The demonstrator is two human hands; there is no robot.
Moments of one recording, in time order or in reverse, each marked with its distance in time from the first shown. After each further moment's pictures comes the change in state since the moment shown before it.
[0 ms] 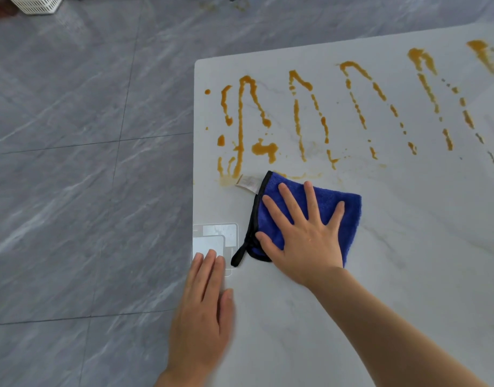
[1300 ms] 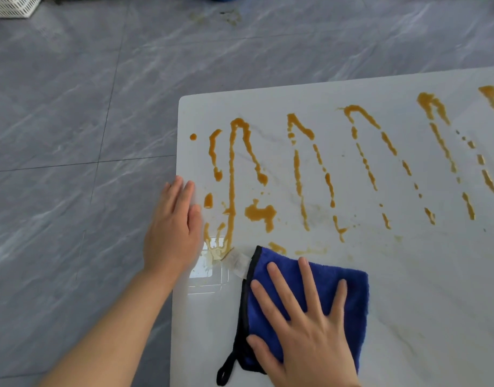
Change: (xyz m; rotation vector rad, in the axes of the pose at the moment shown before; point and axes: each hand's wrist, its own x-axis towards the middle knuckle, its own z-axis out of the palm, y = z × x) left_hand 0.236 -0.035 -0.012 0.019 0.025 -0.154; right_hand 0.009 0.001 -0.006 -0.049 0.032 -0.139
